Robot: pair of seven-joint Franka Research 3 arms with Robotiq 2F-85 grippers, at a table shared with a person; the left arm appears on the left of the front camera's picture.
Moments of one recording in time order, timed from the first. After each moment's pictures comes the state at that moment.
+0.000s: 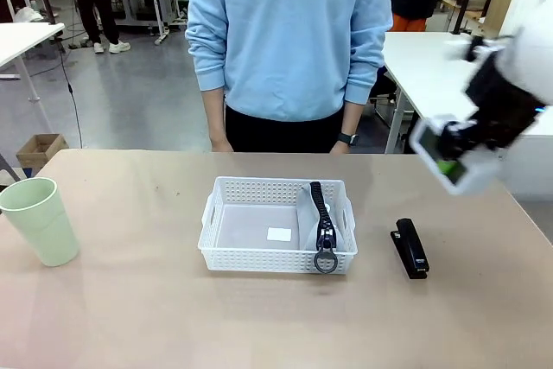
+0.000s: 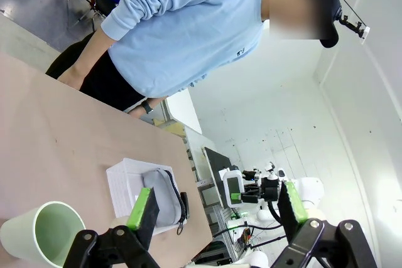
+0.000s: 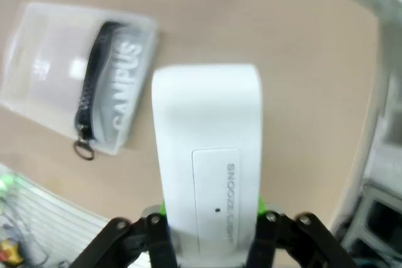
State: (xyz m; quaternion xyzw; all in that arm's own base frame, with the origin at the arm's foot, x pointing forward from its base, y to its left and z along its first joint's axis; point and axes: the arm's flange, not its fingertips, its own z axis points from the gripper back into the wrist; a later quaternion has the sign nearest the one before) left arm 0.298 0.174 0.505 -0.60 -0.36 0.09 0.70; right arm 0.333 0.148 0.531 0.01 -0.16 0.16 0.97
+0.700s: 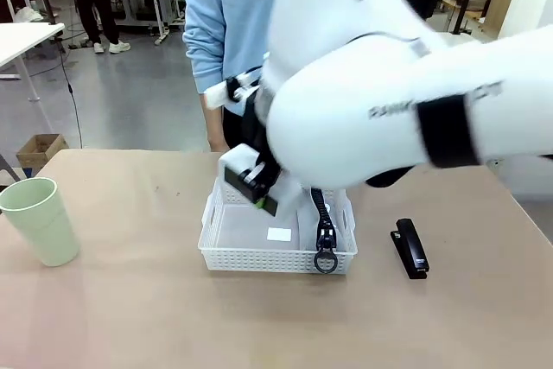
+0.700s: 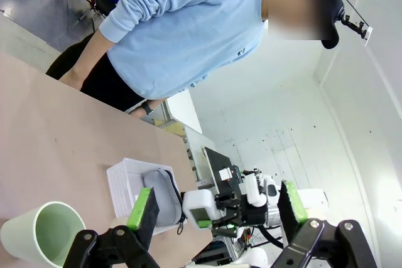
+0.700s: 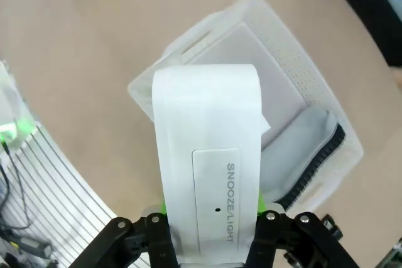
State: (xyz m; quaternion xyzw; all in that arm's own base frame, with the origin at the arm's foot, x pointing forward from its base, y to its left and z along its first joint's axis) left arm 0.298 0.174 0.505 -0.60 -0.36 0.09 0.70; right arm 0.318 0.399 0.474 0.02 -0.15 0.42 0.89
